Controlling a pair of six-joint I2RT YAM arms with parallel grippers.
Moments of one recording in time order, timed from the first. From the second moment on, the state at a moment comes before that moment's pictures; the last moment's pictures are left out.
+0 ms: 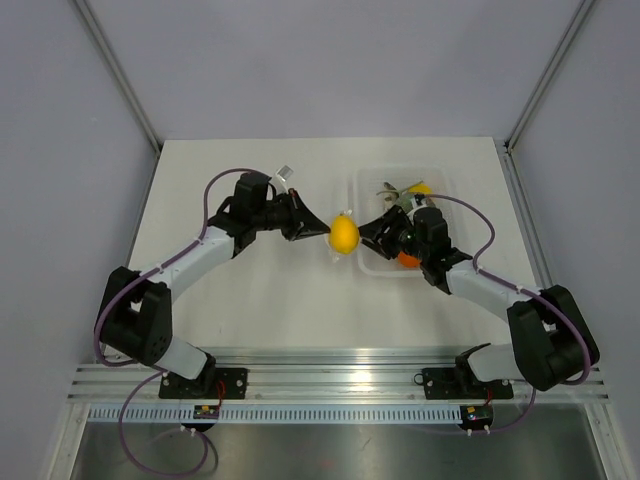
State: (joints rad) left arm -0.44 1.48 1.02 -0.04 0.67 -0.96; right arm 0.42 1.34 0.63 0.36 -0.31 1.15
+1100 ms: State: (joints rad) left arm -0.45 1.52 0.91 0.05 0.68 -0.99; right arm 0.46 1.21 0.72 0.05 -0.20 1.00
